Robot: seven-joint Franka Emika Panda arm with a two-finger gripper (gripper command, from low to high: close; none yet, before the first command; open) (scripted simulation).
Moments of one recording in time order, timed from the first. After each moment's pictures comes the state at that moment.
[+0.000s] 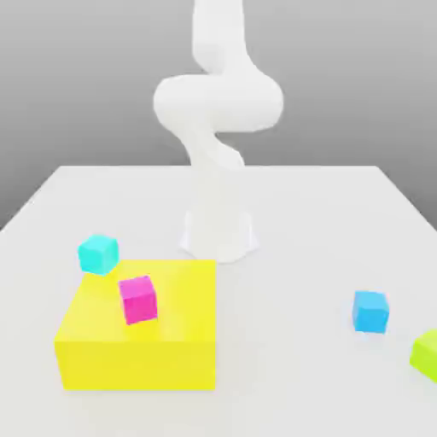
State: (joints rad) arm 0.00 -0.71 0.05 -2.31 -0.02 2.33 0.82
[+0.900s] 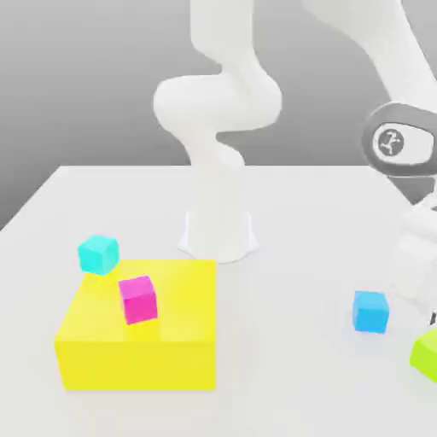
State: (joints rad) arm 0.24 0.27 0.43 -2.37 -0.31 2.64 1.17
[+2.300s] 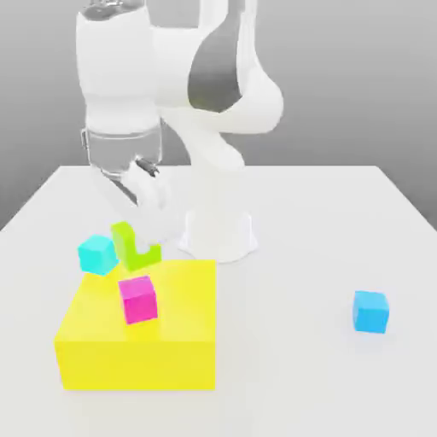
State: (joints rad) arm -0.31 -0.30 -0.02 -2.77 0.00 2.46 1.51
